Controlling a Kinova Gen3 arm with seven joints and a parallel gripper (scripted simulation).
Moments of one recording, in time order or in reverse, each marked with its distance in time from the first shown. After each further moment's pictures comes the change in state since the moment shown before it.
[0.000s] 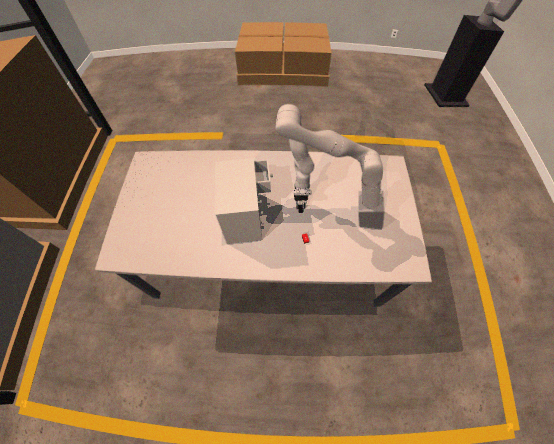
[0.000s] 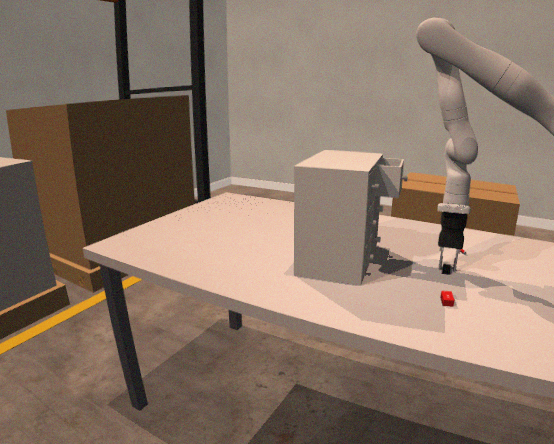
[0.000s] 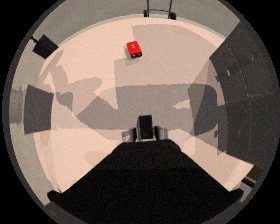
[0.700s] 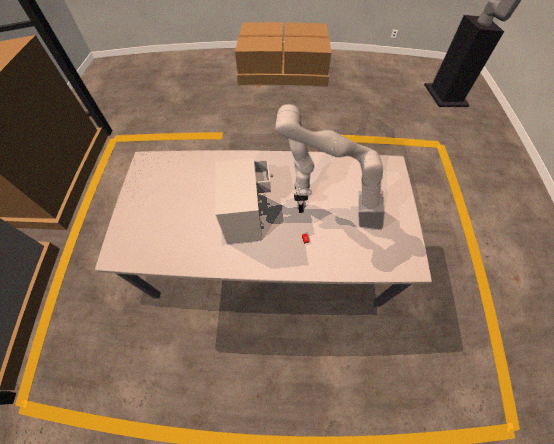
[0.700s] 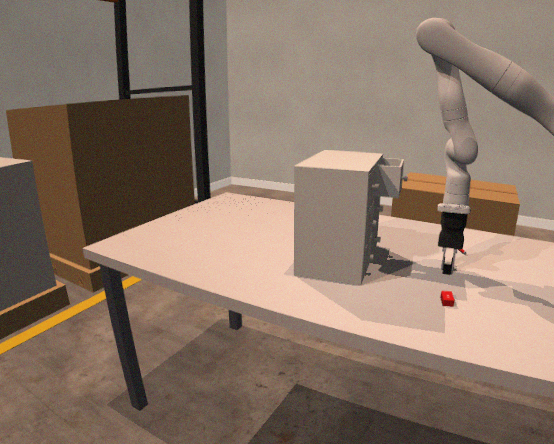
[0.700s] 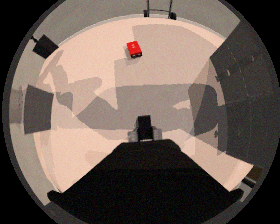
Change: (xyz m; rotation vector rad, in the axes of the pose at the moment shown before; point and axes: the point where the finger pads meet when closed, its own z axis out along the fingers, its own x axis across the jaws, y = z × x) arm 0.000 0.000 0.000 0.000 0.000 -0.001
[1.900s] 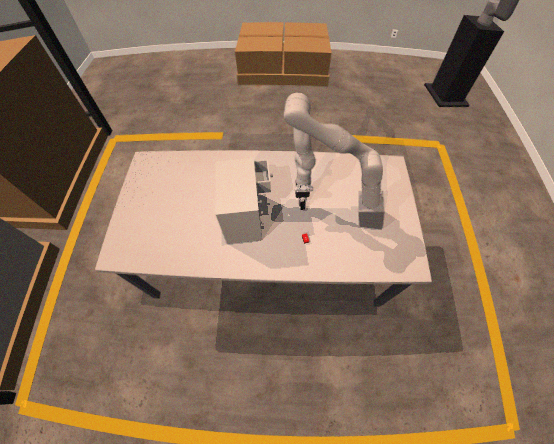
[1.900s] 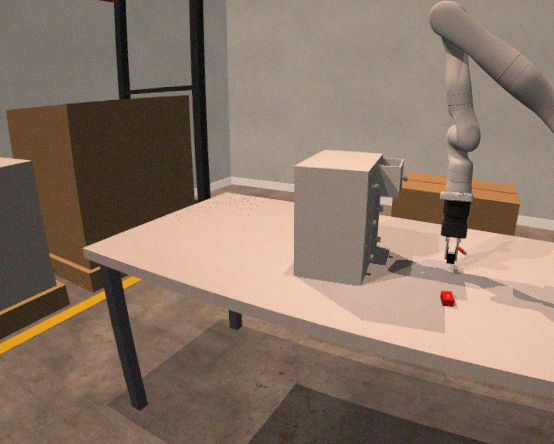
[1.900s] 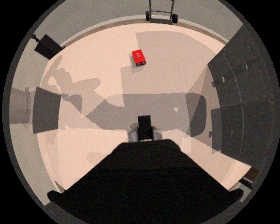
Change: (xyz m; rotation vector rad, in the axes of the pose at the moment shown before) arm -0.005 -0.003 -0.035 0.000 -0.010 -0.012
